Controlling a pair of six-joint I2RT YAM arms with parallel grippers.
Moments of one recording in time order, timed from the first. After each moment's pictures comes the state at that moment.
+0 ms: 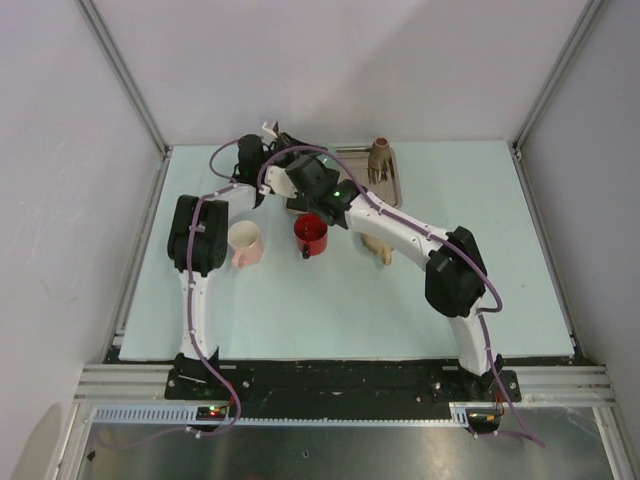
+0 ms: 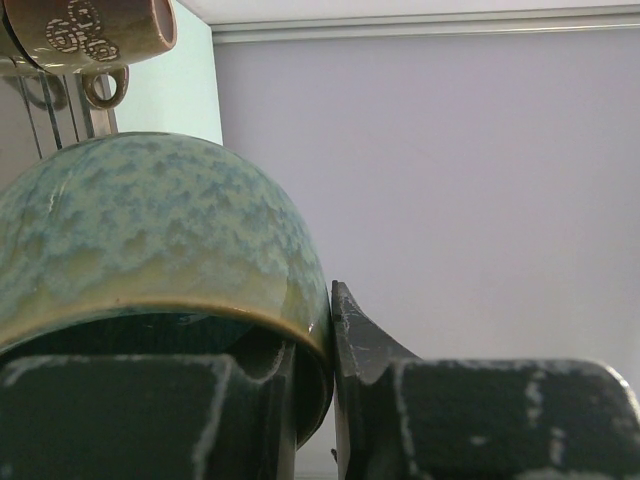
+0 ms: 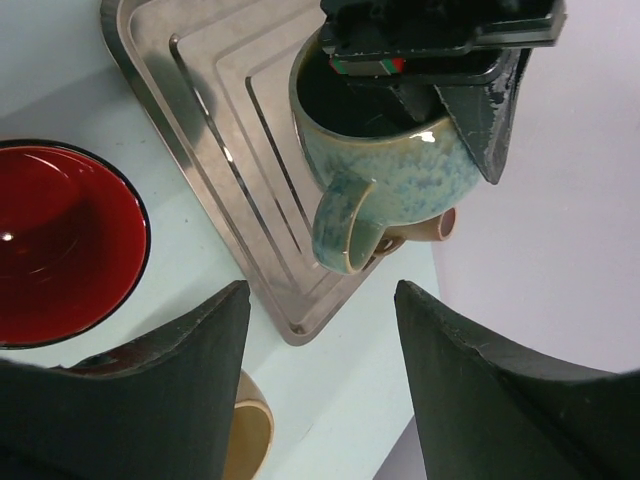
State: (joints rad) left arm -0.21 2.26 1.58 0.70 0.79 -1.54; right arm 0.85 2.07 1.91 -0.51 0.45 -0.76
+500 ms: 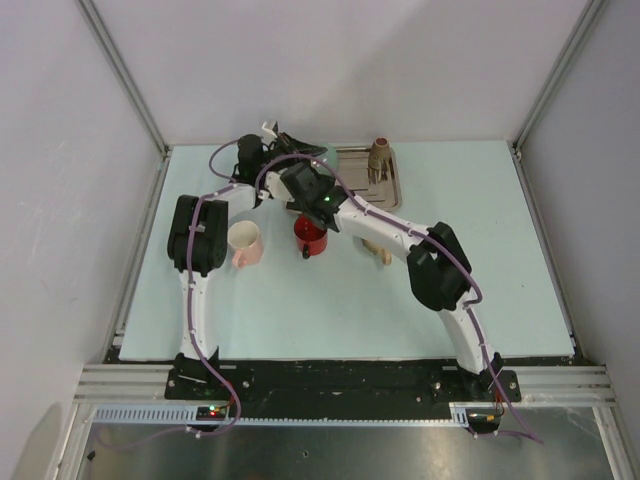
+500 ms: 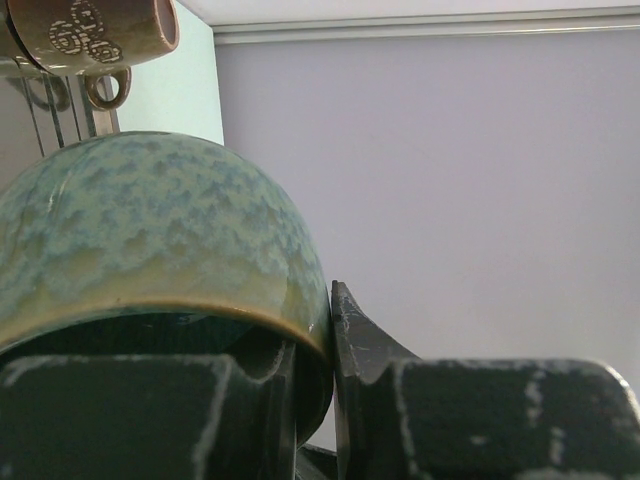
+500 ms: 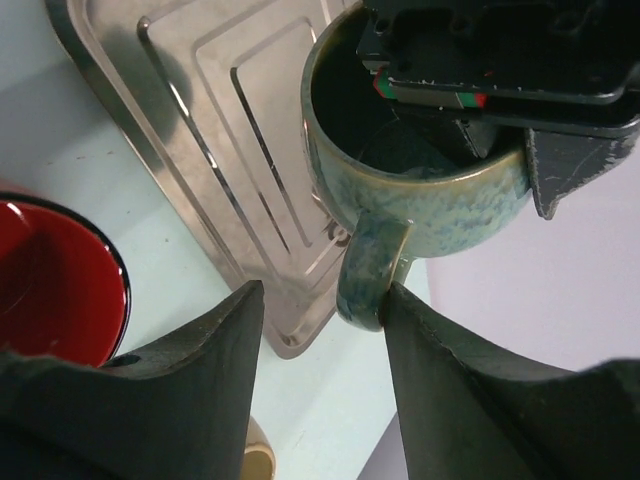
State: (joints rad) left arm -0.21 2.26 1.58 0.70 0.79 -1.54; right arm 0.84 2.18 1.93 -0.44 0.52 -0.80
